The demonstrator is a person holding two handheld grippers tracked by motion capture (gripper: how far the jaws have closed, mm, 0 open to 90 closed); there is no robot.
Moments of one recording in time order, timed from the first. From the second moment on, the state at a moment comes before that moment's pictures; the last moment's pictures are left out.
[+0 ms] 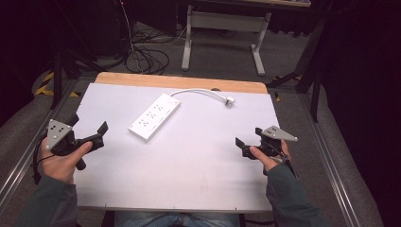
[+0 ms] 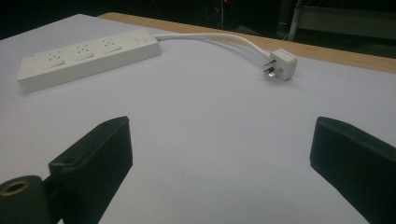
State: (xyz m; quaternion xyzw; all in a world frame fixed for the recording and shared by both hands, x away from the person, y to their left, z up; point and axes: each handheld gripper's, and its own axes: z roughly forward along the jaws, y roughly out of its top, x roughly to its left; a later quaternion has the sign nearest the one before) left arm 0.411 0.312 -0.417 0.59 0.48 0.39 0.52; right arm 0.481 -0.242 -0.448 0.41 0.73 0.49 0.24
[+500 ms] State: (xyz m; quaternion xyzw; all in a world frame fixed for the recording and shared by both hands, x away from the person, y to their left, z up) left arm 0.409 0.317 -0.416 0.58 0.49 0.40 0.51; right arm 0.480 -0.242 -0.448 0.41 0.73 0.49 0.24
